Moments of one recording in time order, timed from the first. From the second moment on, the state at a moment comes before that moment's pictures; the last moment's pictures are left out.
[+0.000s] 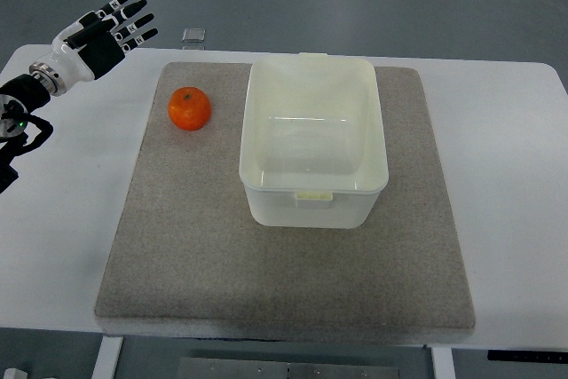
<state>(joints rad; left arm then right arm) -0.93 0.40 -0.67 -0.41 -0.14 -0.58 0.01 0.00 0.00 -0.12 0.16 -0.04 -0.03 0.13</state>
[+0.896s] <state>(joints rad) -0.97 0.43 -0.65 -0.41 0.04 -0.60 0.00 0.00 0.00 -0.12 0.16 -0.04 -0.03 0.13</state>
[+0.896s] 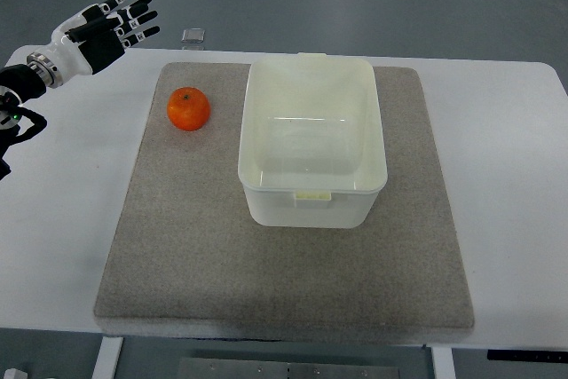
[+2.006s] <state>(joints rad) -1.05 0.52 -0.35 -0.67 1.23 -0.26 -0.33 0.00 0.00 -0.12 0.16 -0.04 -0.03 0.13</state>
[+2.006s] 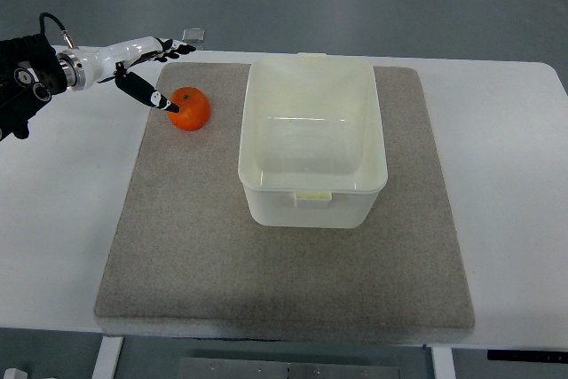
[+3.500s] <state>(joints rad) -1.12 0.48 -0.31 -0.69 1.52 -0.24 -0.35 0.00 0.00 -0.12 0.16 -0.04 -0.03 0.13</state>
